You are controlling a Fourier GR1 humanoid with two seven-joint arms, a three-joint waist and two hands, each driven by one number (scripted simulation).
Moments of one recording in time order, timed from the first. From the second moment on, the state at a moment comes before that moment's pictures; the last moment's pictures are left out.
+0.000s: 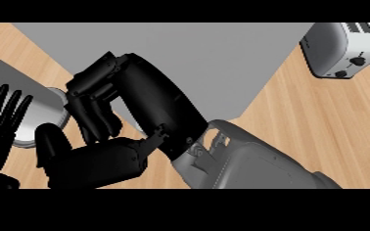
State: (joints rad) left arm 0.08 0.58 0.07 -1.41 0.85 -0.43 -0.37; right arm -0.96 0.00 0.55 -1.65 -0.31 -0.36 0.50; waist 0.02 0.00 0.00
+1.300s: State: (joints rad) left arm 0.03 0.53 0.12 -1.40 0.82 -0.45 -0.31; right arm -0.93 -0.04 0.36 -1.29 -0.34 0.00 0.15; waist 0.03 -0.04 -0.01
